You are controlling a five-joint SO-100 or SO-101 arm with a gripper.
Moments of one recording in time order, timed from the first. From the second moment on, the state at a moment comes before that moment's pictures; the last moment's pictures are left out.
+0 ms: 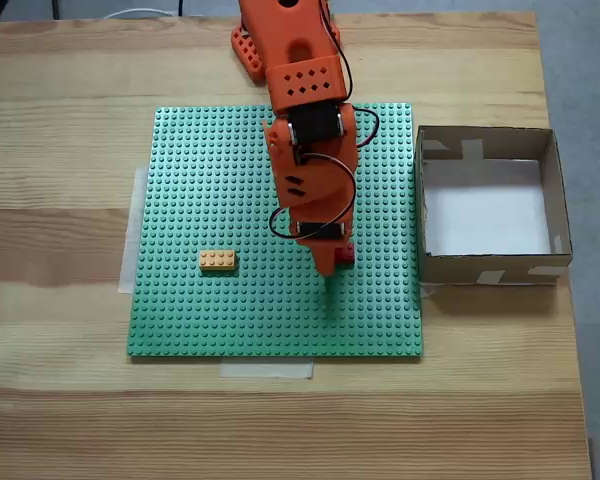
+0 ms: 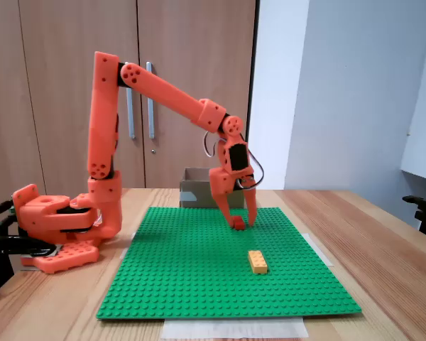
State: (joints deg) arm -14.1 81.3 105.9 53.0 16.7
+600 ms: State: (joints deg) arm -14.6 80.3 105.3 52.8 14.2
